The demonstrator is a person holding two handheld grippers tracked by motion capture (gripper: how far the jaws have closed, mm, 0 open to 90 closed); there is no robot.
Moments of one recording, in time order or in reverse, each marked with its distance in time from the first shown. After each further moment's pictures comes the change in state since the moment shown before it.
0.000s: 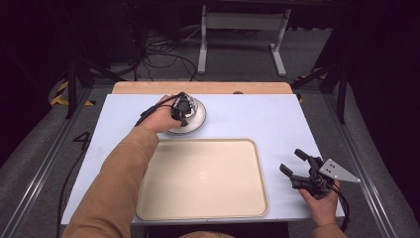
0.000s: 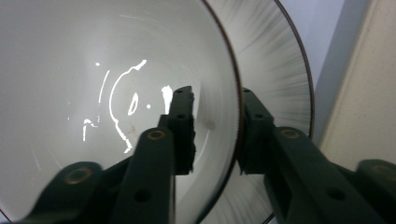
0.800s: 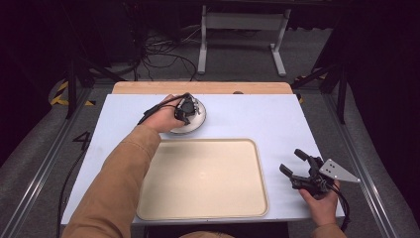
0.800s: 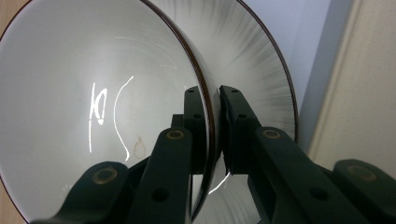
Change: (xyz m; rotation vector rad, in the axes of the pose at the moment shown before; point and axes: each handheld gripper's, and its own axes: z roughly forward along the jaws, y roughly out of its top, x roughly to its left) left arm -0.006 0.010 -0.006 0.004 0.023 0.056; right arm 0.000 0.000 0.000 0.002 0.003 -0.005
